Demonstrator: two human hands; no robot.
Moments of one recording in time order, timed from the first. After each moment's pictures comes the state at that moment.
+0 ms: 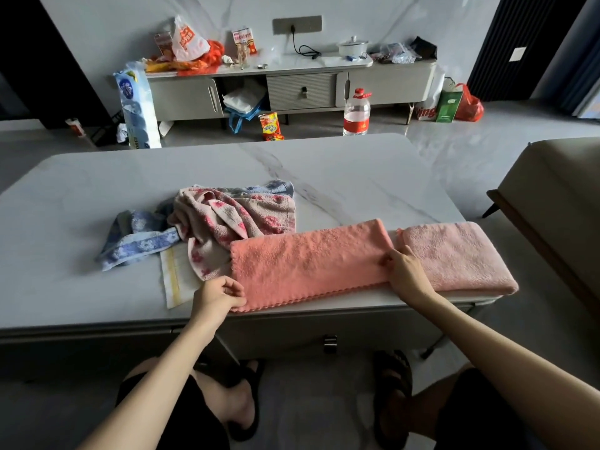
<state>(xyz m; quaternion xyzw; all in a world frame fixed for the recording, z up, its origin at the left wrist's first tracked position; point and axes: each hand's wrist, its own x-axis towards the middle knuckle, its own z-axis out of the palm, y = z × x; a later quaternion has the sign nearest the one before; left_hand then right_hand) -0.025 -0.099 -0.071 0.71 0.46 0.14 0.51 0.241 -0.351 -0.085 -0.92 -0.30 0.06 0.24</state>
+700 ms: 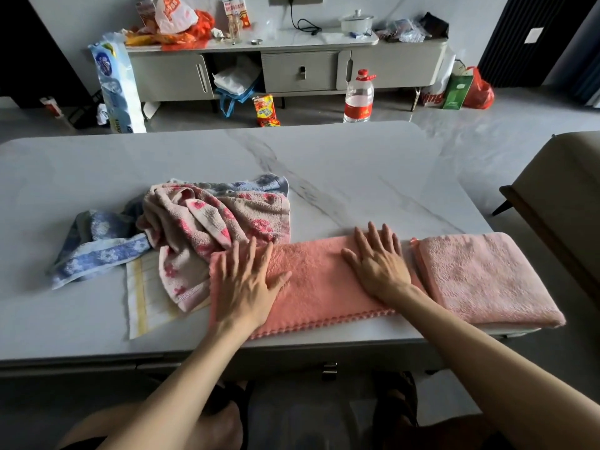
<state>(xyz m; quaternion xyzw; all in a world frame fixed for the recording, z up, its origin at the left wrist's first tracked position) 0.082 -0.083 -0.123 0.95 0.31 0.05 -0.02 0.279 -0.266 -0.112 -0.93 -0.35 0.07 0.06</state>
